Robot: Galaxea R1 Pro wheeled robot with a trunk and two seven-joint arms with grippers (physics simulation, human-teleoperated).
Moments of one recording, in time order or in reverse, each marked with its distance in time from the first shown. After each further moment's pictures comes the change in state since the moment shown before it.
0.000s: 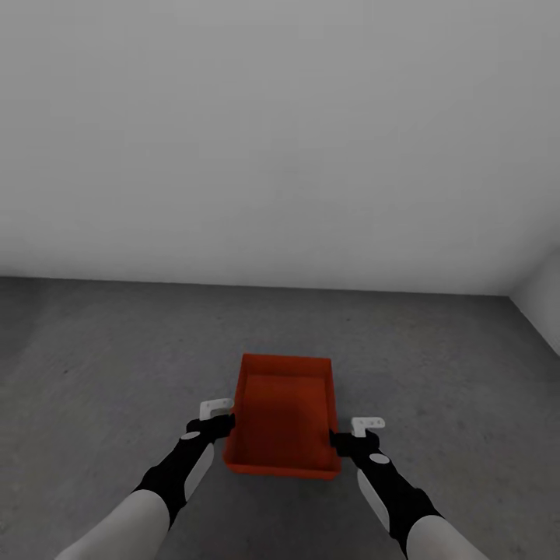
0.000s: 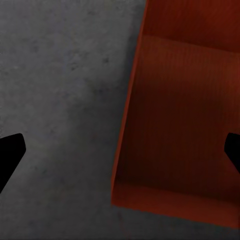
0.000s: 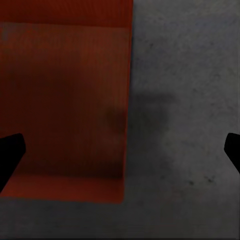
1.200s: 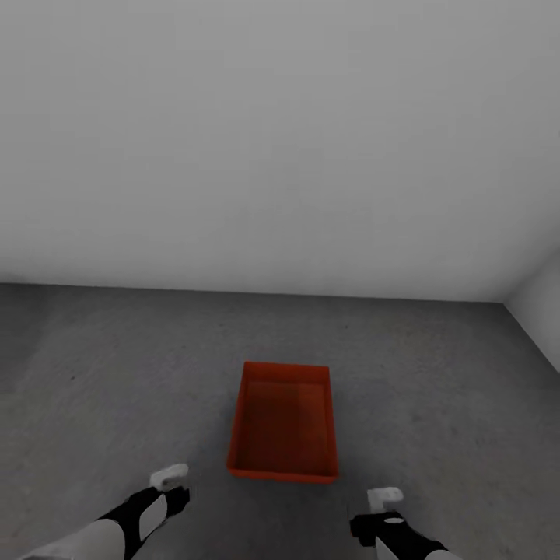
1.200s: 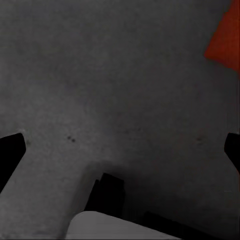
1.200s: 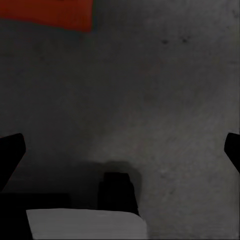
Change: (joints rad) left arm 0.000 0.151 0.010 0.401 0.233 0.034 -0.010; right arm 0.000 -0.022 0.001 0.421 0.051 0.006 -0.005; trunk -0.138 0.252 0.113
